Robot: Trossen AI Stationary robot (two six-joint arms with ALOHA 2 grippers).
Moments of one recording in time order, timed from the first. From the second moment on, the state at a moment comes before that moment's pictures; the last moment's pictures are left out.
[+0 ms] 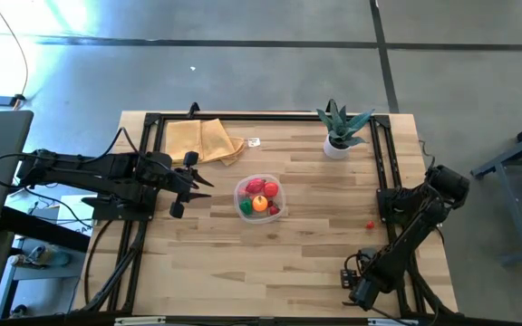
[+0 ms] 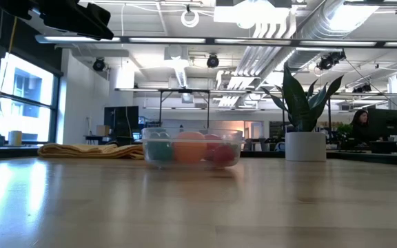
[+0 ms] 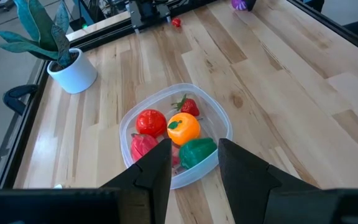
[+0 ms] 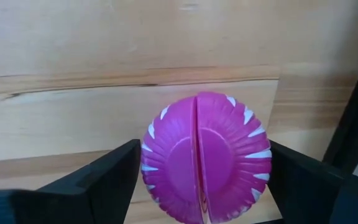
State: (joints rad) left arm 0.08 0.75 0.64 -0.40 0.03 0.33; right arm 0.98 1.71 0.94 -0.71 -0.24 2.56
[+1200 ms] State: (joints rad) left arm 0.08 0.75 0.64 -0.40 0.03 0.33; right arm 0.98 1.71 0.95 -0.72 -0.21 2.53
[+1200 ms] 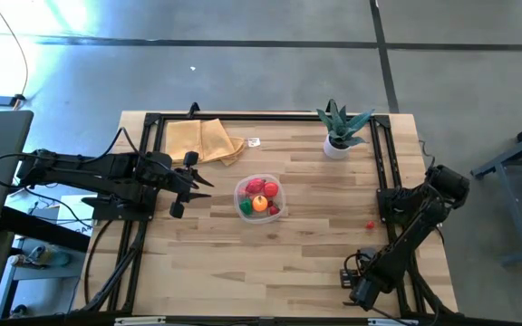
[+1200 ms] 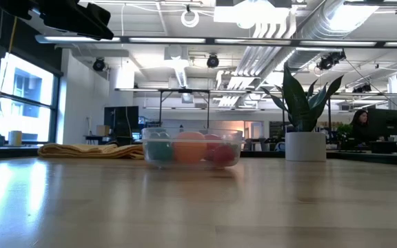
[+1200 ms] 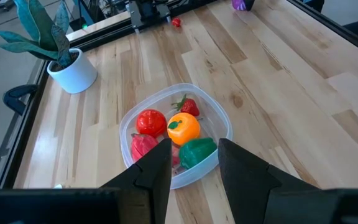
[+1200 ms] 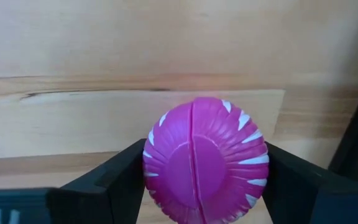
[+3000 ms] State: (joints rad) left arm 0.08 0.75 0.64 -0.40 0.03 0.33; right arm -0.06 1.69 1.11 -0.17 0.11 0.45
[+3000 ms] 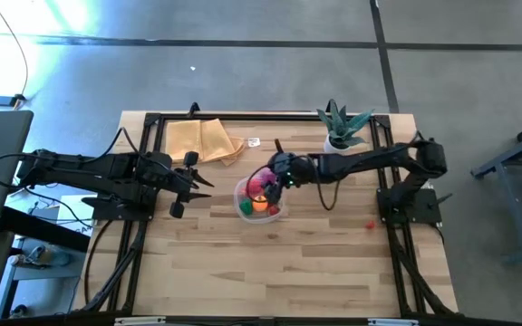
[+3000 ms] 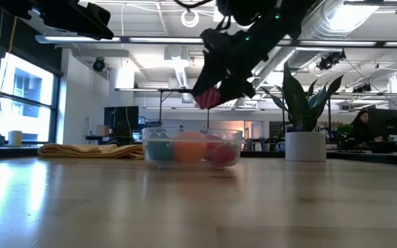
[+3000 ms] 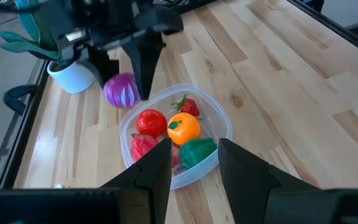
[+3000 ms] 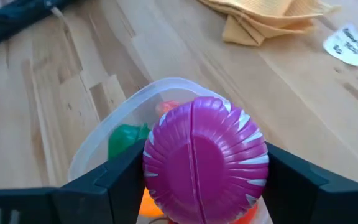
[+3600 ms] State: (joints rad) left arm 0.08 0.75 0.64 -0.40 0.03 0.33; right arm -0.07 1.90 1.31 -0.25 0.07 0.31
